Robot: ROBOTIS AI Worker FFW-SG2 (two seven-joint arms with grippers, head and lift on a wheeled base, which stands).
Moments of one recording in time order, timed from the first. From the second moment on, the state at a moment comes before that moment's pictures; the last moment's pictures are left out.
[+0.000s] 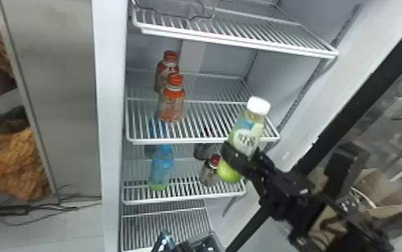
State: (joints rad) left arm 0.28 0.31 -0.54 -1.62 1.72 0.64 -0.53; right arm 0.61 -0.09 -0.30 -2.60 -0.37 0.71 0.31
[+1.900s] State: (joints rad) left arm 0.28 0.32 -0.53 -1.62 1.72 0.64 -0.53; right arm 0.83 -0.04 -0.31 -2.62 -0.60 1.28 0.30
